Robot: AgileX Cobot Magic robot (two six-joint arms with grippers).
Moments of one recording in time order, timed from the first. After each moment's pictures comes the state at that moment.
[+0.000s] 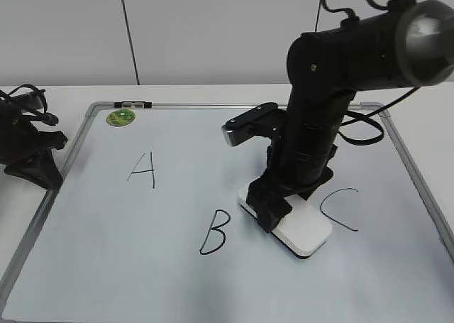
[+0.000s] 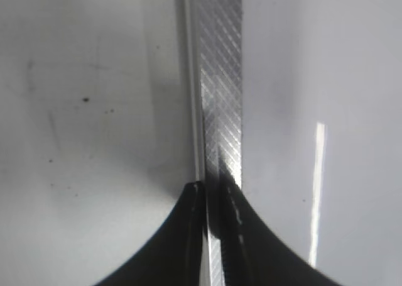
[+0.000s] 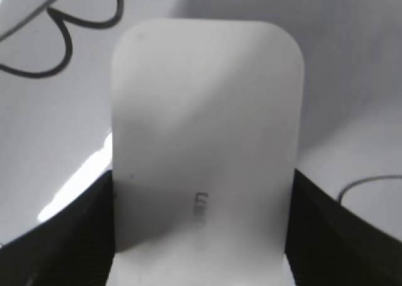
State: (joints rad) left arm 0.06 2.13 -1.40 -0.40 0.92 0.34; right arm 0.54 1.97 -1.36 0.10 0.97 -0.26
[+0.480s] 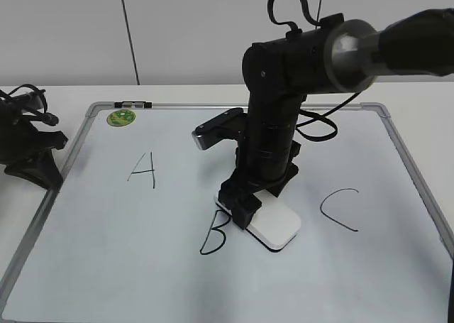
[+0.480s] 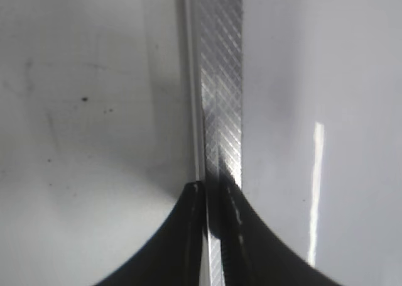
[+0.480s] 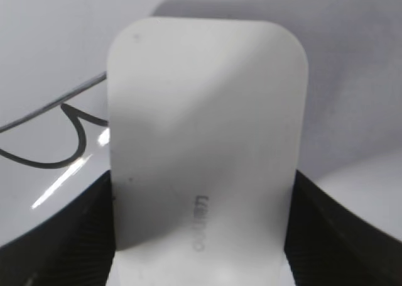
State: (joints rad) left arm 0.06 2.13 -1.40 -0.40 0.92 0.34; right arm 0.58 2.16 -1.59 0.09 1.05 -0.28
